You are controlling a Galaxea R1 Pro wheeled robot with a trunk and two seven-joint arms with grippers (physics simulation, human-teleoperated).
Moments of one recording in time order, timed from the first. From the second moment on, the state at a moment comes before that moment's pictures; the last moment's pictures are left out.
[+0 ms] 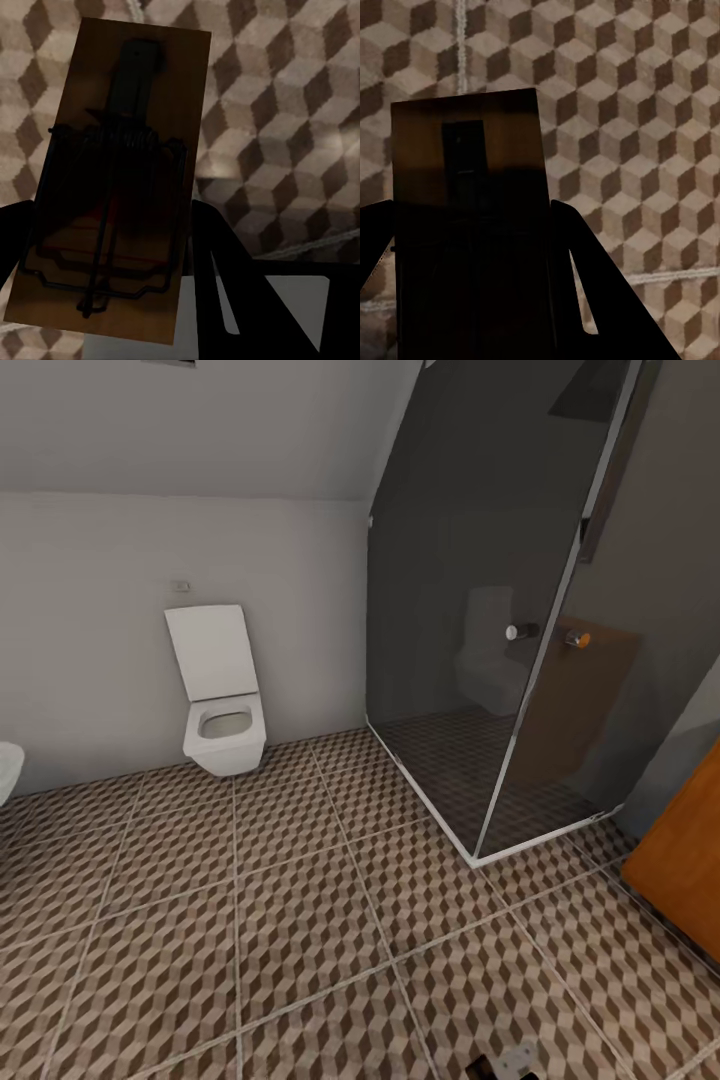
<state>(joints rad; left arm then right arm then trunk) -0.42 0.06 -2.08 -0.21 2.11 -0.07 0.14 -0.43 -0.02 1.03 -0.01 -0.63 -0.26 -0.13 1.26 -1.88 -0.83</state>
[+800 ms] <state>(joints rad) -0.42 0.06 -2.08 -0.21 2.11 -0.07 0.14 -0.43 -0.03 1.03 -0.01 -0.63 -0.32 -0.13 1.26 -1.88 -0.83</state>
